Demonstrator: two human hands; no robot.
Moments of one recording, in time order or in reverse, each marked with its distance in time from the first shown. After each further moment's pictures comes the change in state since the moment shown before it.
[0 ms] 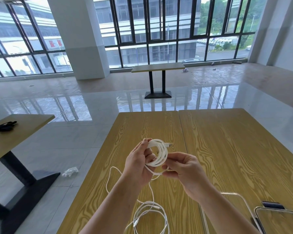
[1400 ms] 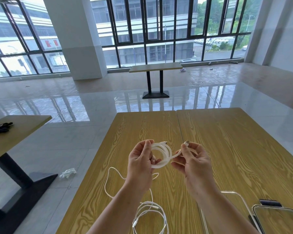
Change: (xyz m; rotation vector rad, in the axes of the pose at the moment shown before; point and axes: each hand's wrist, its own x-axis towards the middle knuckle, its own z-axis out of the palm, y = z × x) left_hand -0.014 -0.015 0.006 0.253 -0.006 0.279; right_hand 0.001 -0.005 0.000 0.277 0.358 -0.109
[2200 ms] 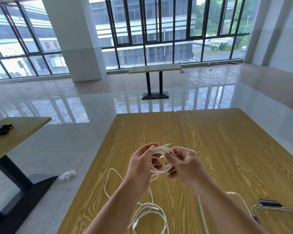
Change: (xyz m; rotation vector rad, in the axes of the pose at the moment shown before) left_hand -0.005 0.011 -0.002 0.188 -0.087 -0.112; right_hand 0.000 -0.010 0.001 -0.576 -0.329 -0.037
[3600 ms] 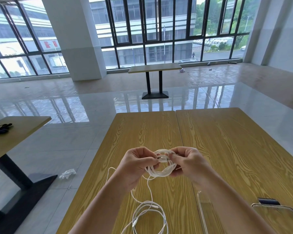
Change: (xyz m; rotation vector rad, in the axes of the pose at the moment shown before) left_hand 0.005 0.011 -0.028 0.280 -0.212 -0.009; right_hand 0.003 -0.003 -0.014 0.066 -0.098 0.120
